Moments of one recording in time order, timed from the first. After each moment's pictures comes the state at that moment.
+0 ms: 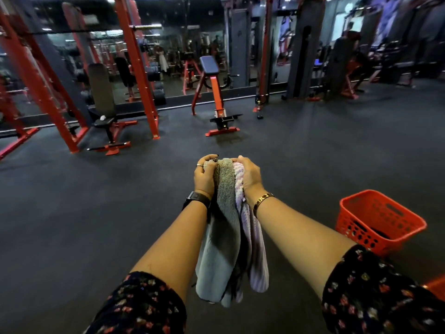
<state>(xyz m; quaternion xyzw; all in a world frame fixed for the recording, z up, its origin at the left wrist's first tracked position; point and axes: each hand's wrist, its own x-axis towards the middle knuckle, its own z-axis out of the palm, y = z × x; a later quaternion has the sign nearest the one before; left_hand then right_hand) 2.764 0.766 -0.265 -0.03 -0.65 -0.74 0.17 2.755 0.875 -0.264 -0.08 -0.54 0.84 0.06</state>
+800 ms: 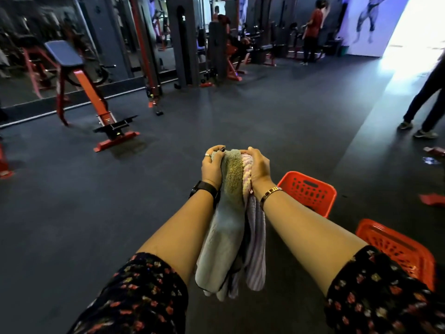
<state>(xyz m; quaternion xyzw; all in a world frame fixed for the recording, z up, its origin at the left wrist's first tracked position) 2.440 1.001 -0.295 -0.18 -0.62 -0.76 -0.11 2.500 1.092 -0.292 -0.28 -0.47 0.77 0.32</state>
